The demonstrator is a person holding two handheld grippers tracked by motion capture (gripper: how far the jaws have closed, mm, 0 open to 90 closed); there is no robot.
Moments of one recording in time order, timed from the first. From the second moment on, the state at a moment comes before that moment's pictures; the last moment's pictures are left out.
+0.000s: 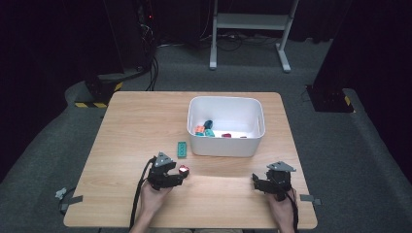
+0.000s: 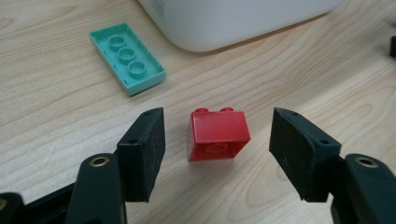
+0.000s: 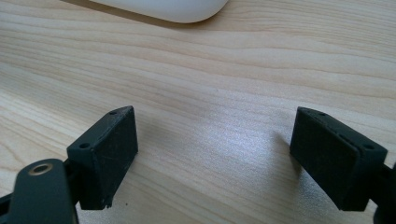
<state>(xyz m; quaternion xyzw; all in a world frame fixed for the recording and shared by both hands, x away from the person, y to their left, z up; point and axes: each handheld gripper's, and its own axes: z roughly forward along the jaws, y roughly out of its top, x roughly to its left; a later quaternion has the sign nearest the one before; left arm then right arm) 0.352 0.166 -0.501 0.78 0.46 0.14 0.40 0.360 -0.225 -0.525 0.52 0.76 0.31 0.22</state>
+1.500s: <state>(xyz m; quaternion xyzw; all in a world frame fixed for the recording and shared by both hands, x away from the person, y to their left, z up) 0.353 0.155 -0.522 0.78 0.47 0.15 0.39 0.360 -0.225 -0.525 0.52 0.76 0.31 0.22</state>
